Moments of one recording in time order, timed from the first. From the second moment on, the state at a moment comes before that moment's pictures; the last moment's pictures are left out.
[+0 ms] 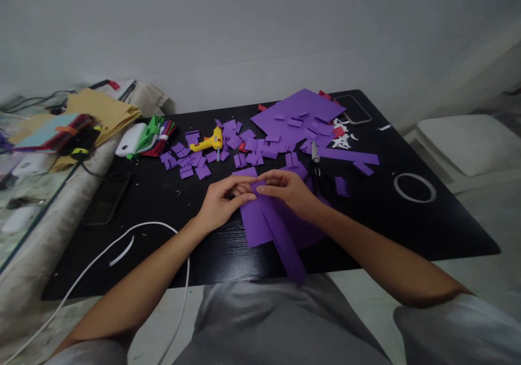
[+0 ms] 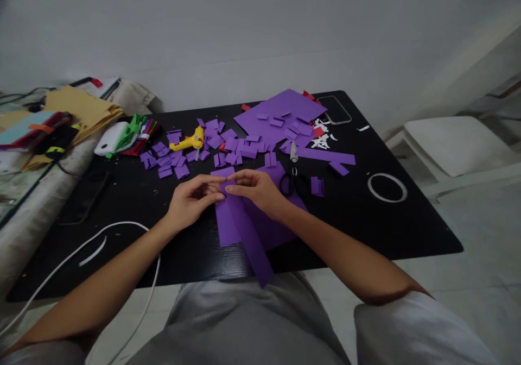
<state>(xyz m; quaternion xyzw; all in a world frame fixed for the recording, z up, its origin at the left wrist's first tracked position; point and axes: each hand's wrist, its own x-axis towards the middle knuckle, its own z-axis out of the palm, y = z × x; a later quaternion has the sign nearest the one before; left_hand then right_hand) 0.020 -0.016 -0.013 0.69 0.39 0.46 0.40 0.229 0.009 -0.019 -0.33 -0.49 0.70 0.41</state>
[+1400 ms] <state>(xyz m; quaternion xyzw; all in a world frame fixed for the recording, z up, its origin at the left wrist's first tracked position) 0.018 -0.018 -0.008 0.75 0.39 0.45 0.30 0.228 0.005 -0.012 -0.34 -0.51 0.68 0.40</state>
